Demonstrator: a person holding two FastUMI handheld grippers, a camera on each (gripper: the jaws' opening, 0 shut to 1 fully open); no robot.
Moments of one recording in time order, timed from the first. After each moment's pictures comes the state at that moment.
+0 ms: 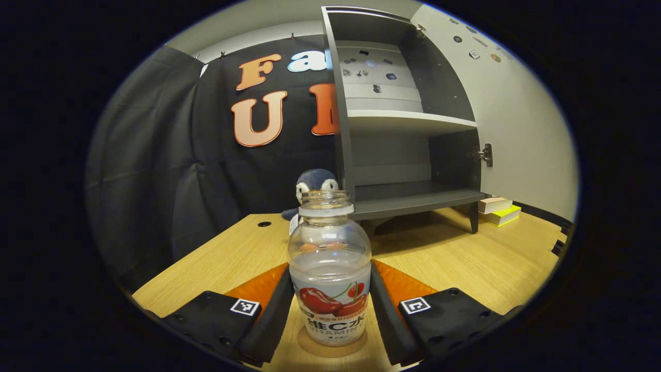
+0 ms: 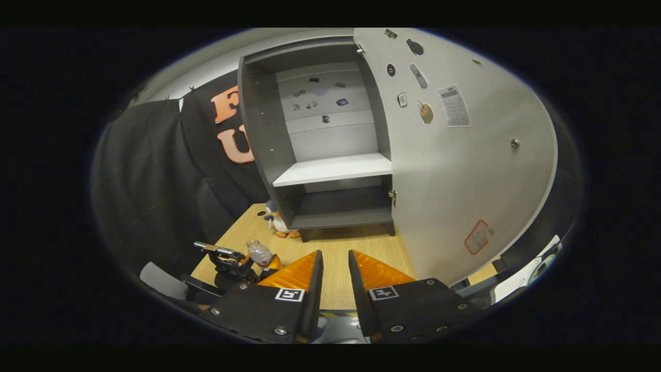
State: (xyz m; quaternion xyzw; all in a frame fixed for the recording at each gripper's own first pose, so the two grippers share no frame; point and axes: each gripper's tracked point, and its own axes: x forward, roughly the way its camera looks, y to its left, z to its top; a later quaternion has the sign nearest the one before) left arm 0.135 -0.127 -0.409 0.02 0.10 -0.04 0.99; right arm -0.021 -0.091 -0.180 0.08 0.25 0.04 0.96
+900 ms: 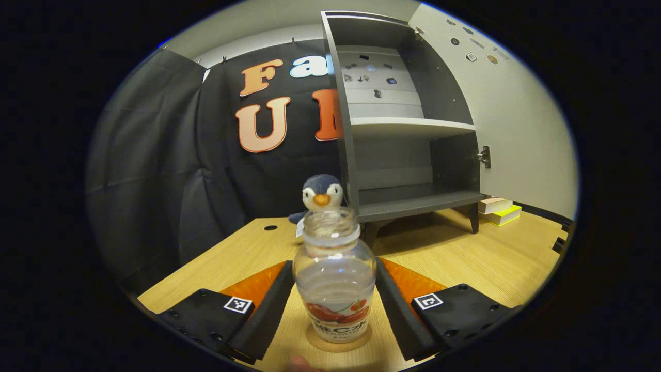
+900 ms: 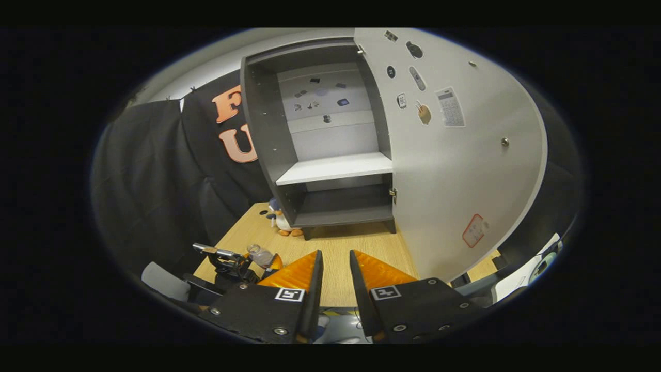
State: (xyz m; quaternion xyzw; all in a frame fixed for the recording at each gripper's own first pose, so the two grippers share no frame) left arm 0.120 -0.120 -0.385 0.02 0.08 -0.04 1.00; right arm -0.038 -0.081 -0.175 0.08 0.25 0.05 0.96
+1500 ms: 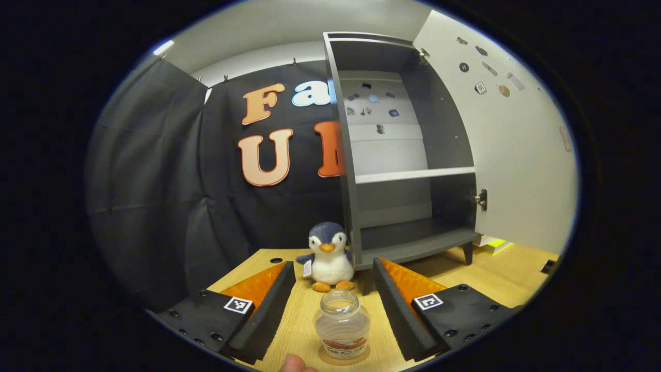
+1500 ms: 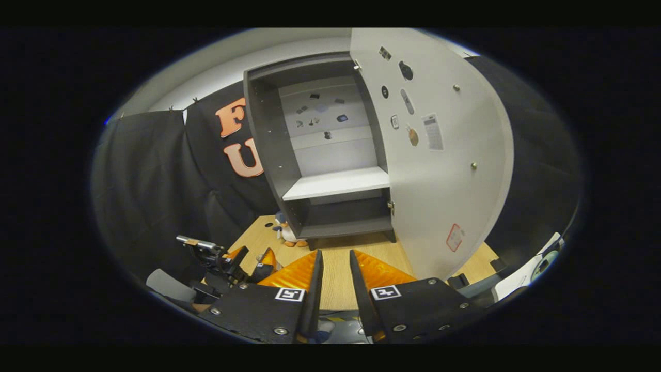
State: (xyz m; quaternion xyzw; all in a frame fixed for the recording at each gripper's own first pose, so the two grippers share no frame) left arm 0.117 -0.111 -0.268 0.02 0.01 -0.04 1.00; right arm -0.060 -0.094 -0.125 0.09 0.19 0.04 0.98
